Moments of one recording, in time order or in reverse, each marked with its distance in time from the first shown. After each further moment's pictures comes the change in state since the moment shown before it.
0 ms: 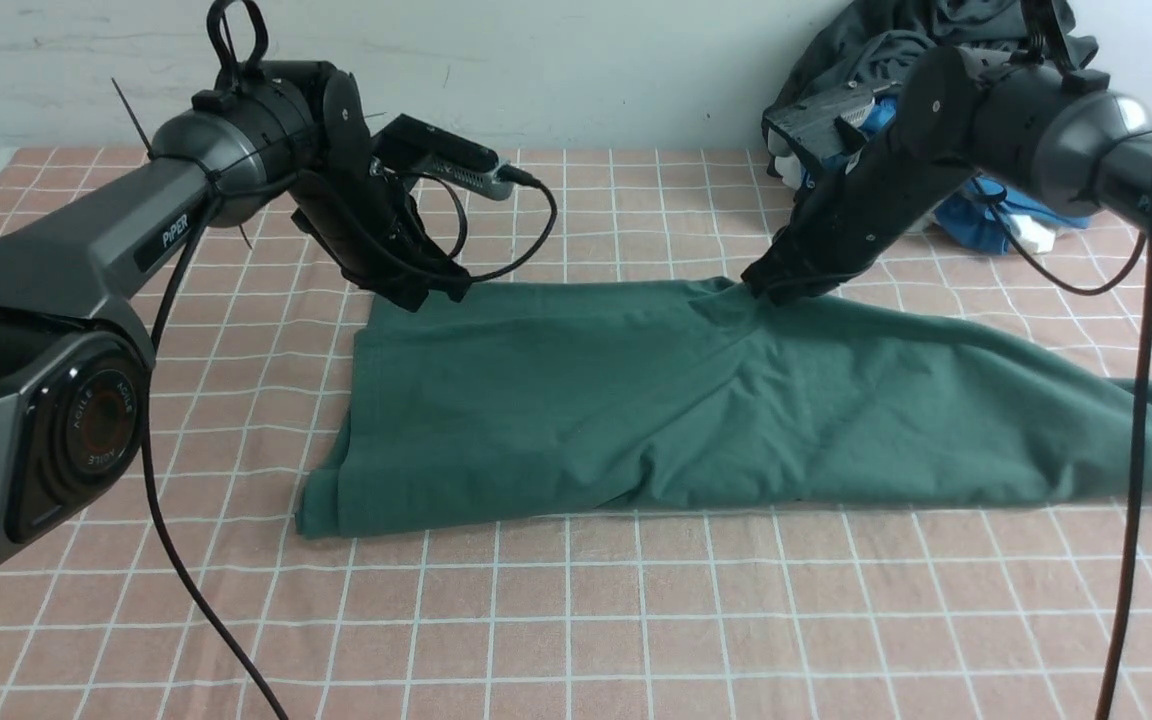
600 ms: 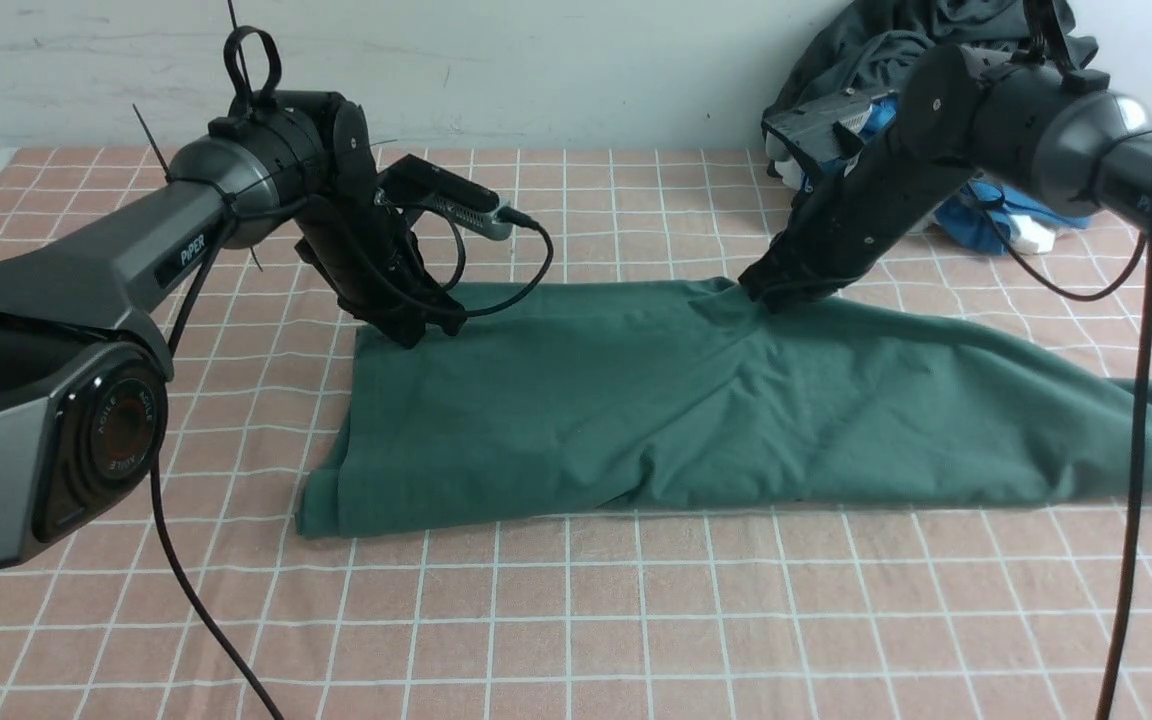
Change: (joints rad) right arm 0.000 0.000 -0.001 0.025 0.030 0.000; left arm -0.012 0.046 -0.006 0.011 0.038 0.033
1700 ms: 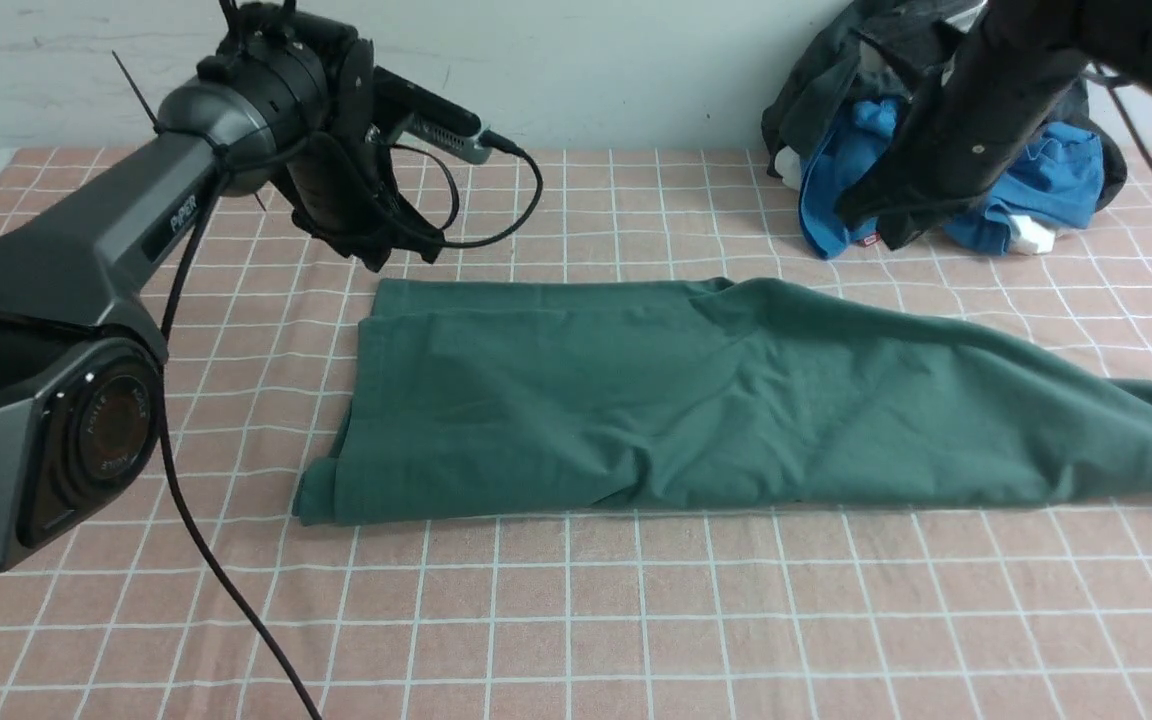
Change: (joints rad) right arm -0.022 -0.196 0.000 -0.278 0.227 0.215; left arm -0.005 -0.045 -0.127 0.233 0.074 -0.216
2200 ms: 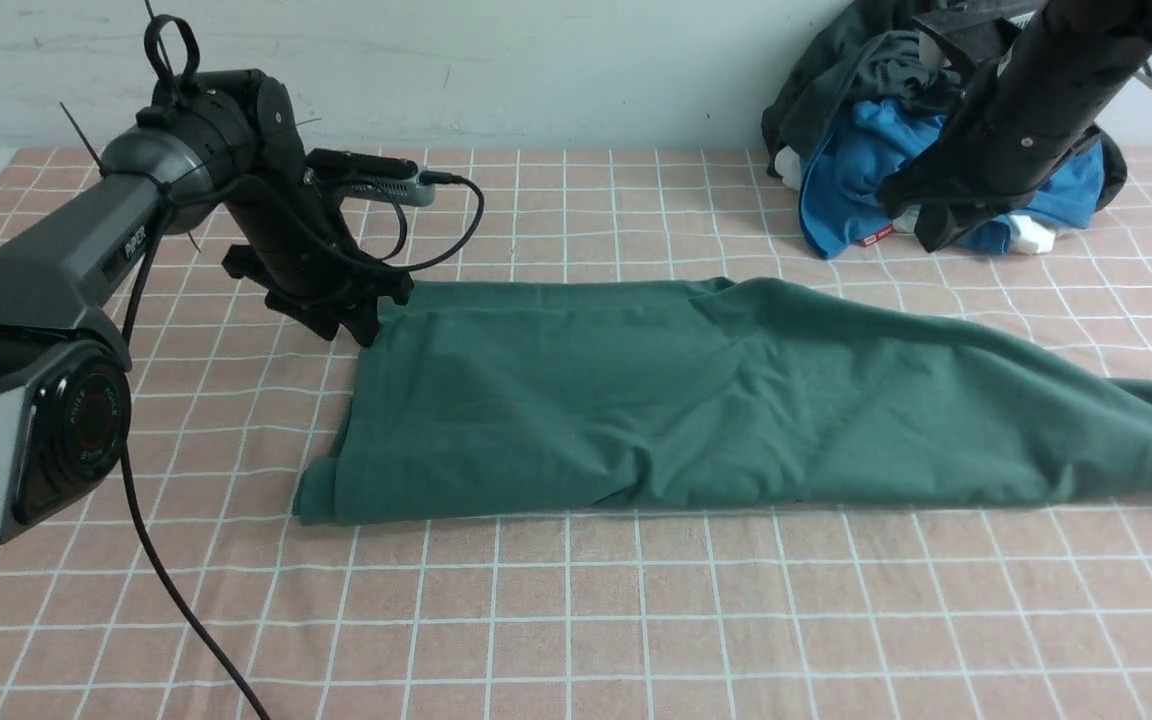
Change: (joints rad) right arm -0.061 -0.001 0.000 0.083 0.020 0.007; left arm 0.112 0.105 -0.002 -0.294 0.068 0.038
